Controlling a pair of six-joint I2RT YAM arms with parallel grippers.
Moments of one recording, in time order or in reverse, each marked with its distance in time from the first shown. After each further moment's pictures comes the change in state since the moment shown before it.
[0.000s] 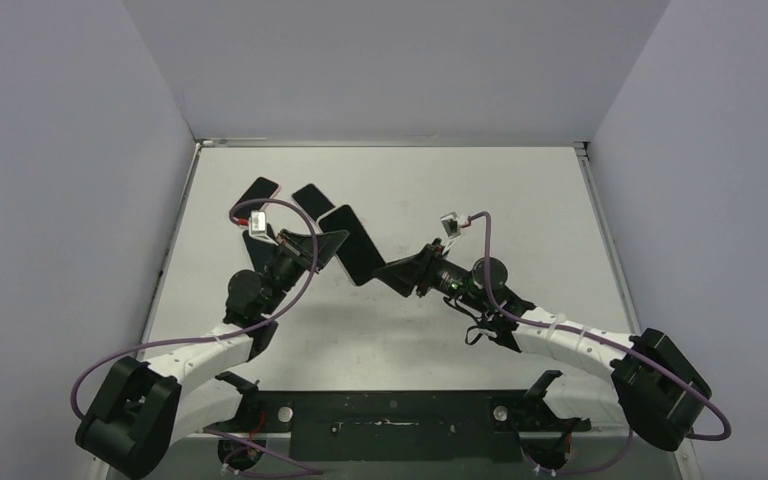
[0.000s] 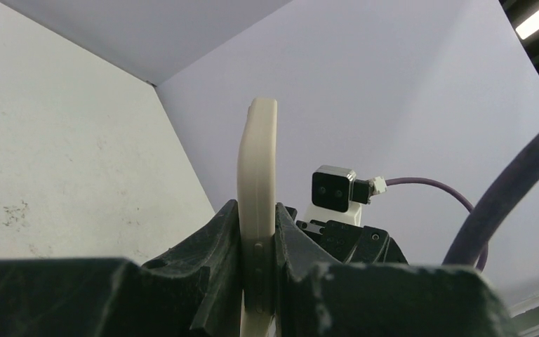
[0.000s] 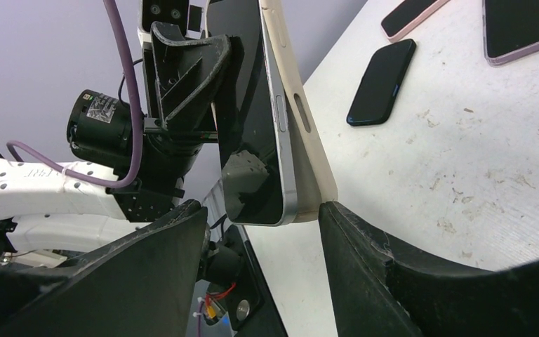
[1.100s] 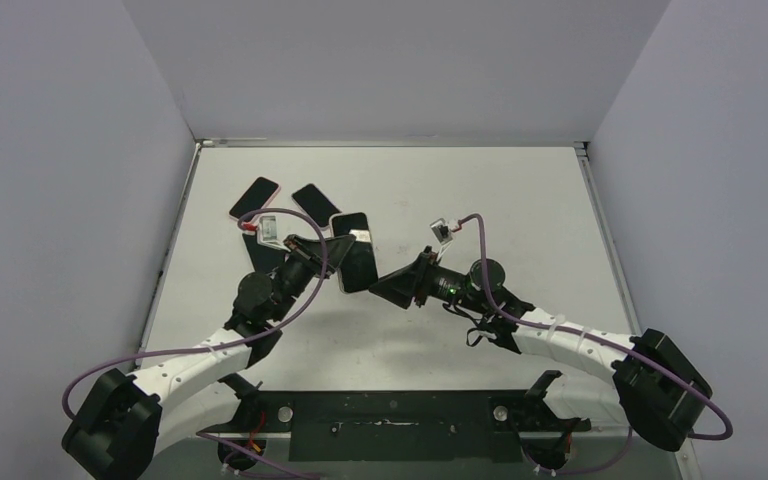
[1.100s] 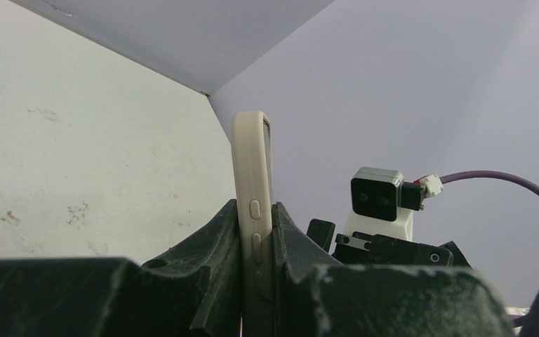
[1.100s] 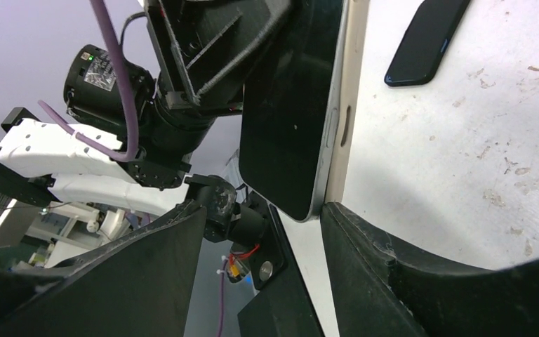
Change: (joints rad) left arm -0.140 -0.092 0.035 -0.197 -0.220 0.243; right arm 0.012 0.011 0.000 -0.009 -0.135 0.031
